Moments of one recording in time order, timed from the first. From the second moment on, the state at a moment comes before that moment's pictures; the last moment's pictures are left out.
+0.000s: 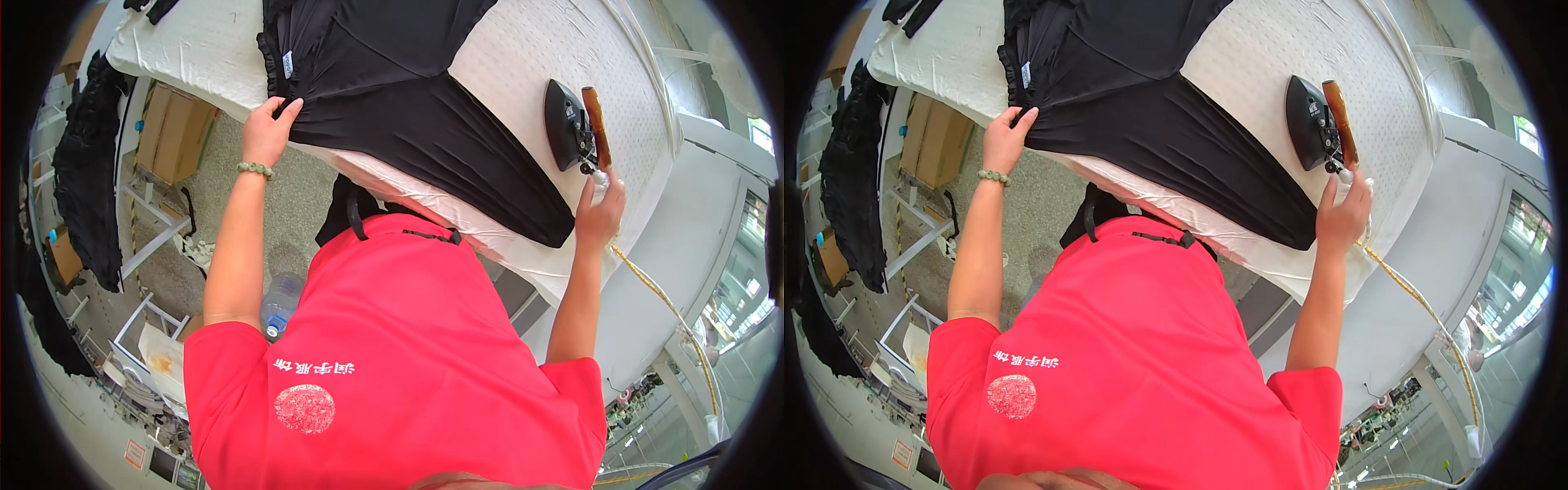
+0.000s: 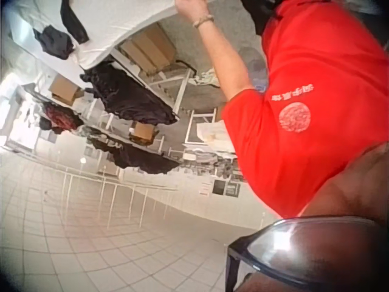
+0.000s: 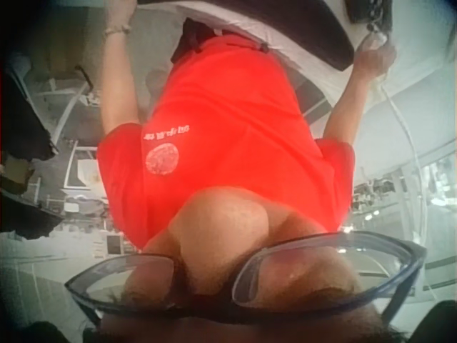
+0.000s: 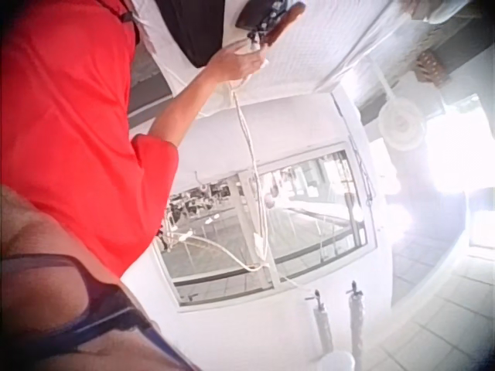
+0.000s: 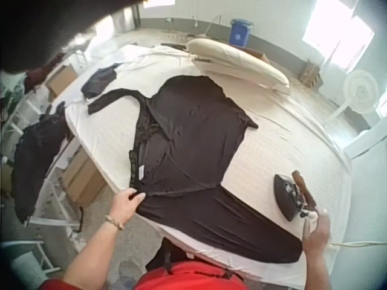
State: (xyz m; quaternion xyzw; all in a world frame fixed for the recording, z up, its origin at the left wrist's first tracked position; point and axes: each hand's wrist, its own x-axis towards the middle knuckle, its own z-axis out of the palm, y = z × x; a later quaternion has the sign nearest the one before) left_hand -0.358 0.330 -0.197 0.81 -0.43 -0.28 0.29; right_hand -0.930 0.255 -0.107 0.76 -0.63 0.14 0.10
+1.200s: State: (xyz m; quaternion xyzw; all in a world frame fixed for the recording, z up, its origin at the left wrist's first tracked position) left_hand -0.350 0.335 -0.175 0.79 -0.35 -0.36 0.35; right_hand -0.550 0.186 -0.084 0.81 -0.49 -0.25 -0.22
